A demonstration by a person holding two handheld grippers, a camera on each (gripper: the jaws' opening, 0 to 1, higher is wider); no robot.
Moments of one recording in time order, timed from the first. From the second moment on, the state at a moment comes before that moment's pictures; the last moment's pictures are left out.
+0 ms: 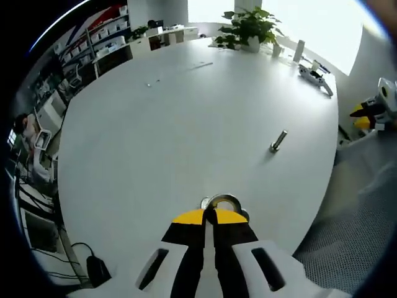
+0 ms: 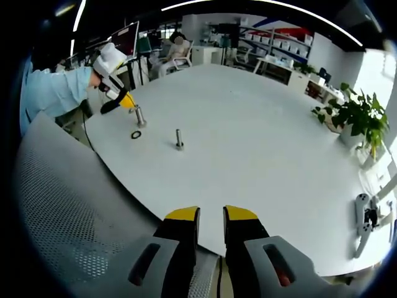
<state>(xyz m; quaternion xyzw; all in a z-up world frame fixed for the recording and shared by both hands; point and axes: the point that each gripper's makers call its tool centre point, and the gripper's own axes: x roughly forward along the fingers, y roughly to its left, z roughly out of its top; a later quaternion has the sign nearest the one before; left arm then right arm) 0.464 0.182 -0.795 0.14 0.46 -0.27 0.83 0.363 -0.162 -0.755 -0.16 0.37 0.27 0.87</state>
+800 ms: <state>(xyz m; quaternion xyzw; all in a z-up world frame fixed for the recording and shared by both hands) 0.472 0.189 -0.806 0.13 0.49 -0.25 0.82 0.364 -0.161 -0.754 -0.16 0.37 0.27 0.87</state>
